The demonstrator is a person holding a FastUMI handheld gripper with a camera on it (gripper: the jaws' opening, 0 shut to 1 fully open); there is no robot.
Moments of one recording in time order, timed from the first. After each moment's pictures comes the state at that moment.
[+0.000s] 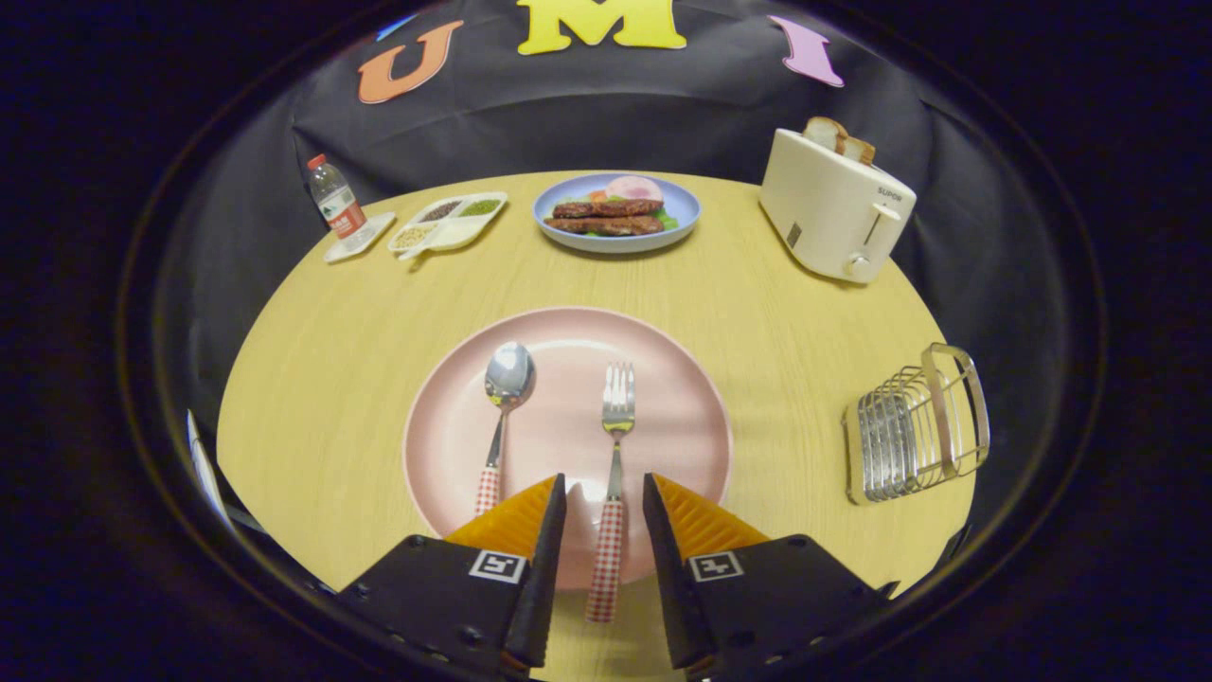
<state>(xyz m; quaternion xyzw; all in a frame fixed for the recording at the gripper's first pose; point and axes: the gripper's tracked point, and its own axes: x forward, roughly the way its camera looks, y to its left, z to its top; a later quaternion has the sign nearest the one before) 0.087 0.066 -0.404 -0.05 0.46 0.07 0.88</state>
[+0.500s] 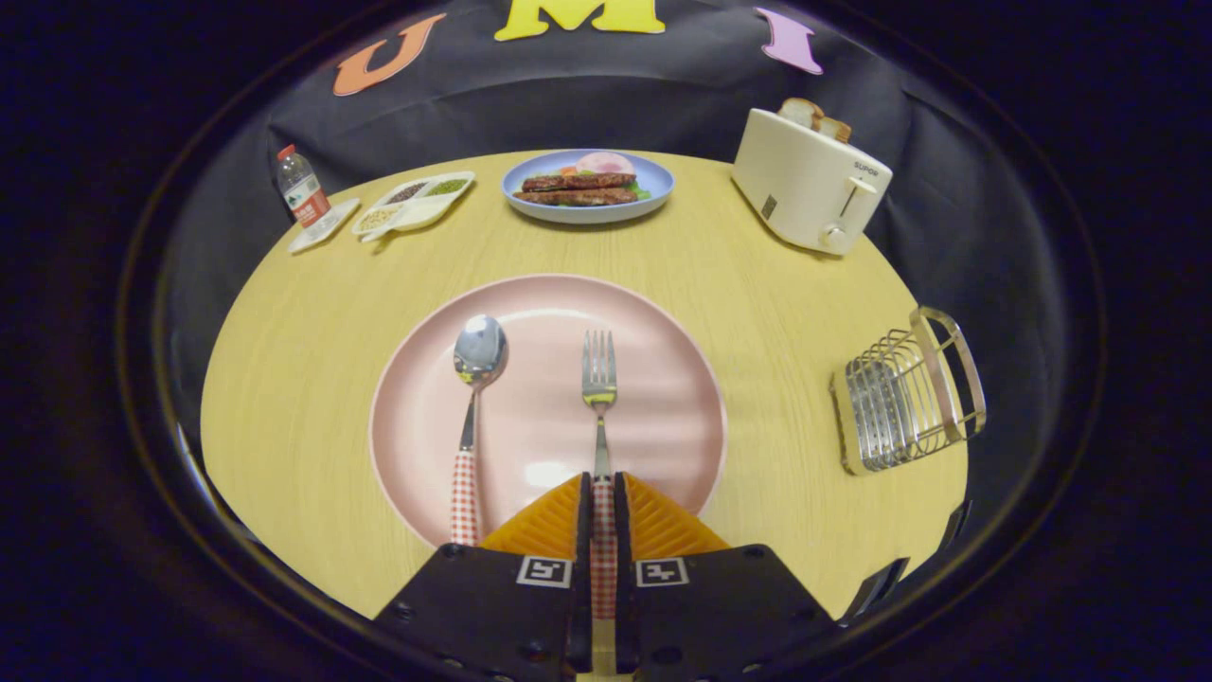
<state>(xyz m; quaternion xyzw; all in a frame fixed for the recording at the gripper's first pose) 0.078 0.065 -0.409 -0.05 0.47 0.02 0.88</state>
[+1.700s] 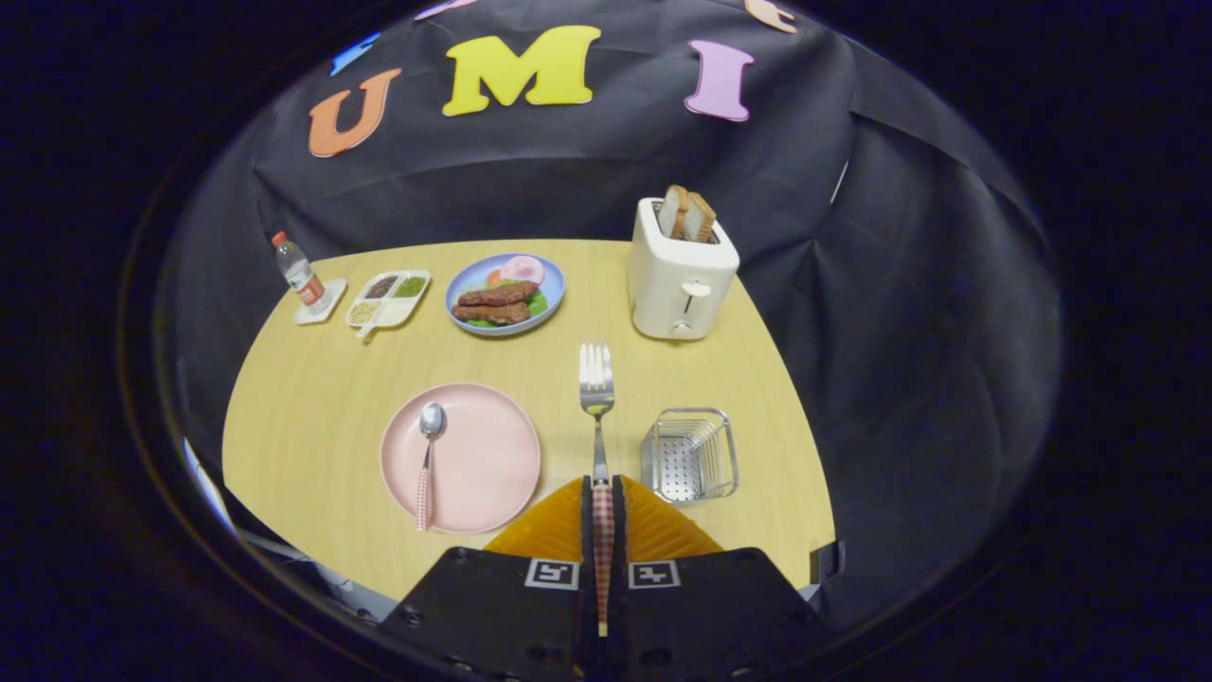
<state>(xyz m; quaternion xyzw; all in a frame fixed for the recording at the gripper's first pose) 0.053 -0.068 -0.231 -0.04 0.44 -0.02 0.90</state>
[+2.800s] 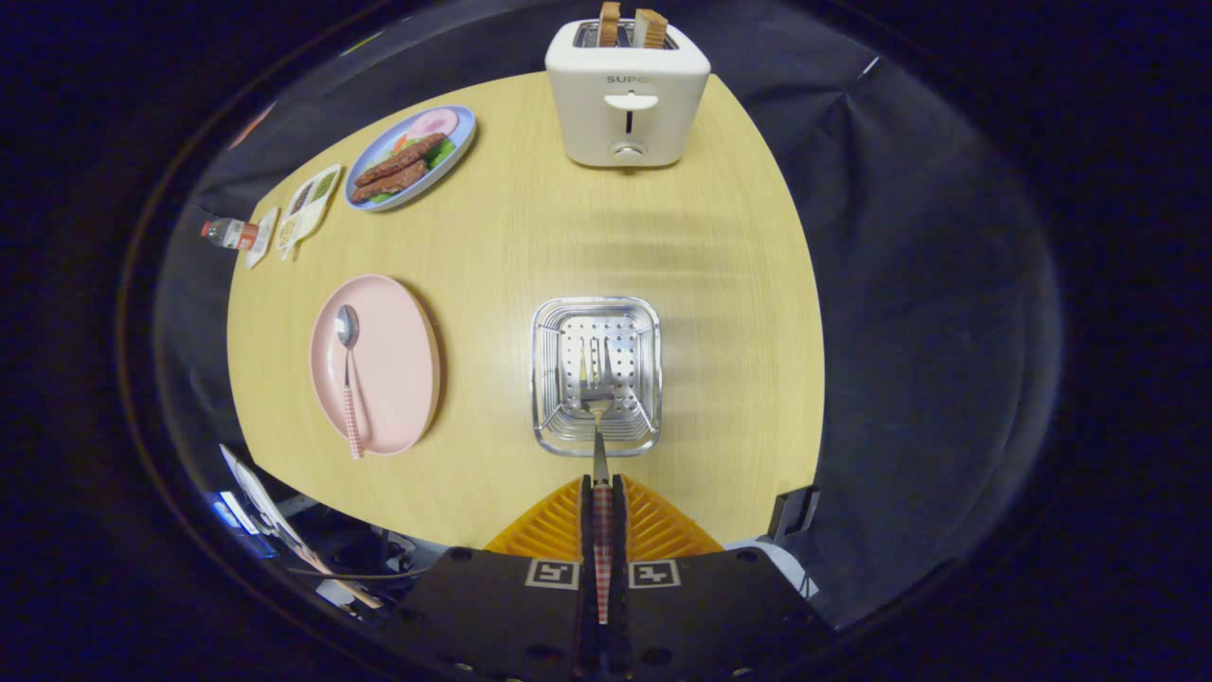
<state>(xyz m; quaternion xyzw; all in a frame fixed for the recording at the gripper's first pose) 0.080 -0.166 -0.298 -0.03 0.70 -0.01 0.71</state>
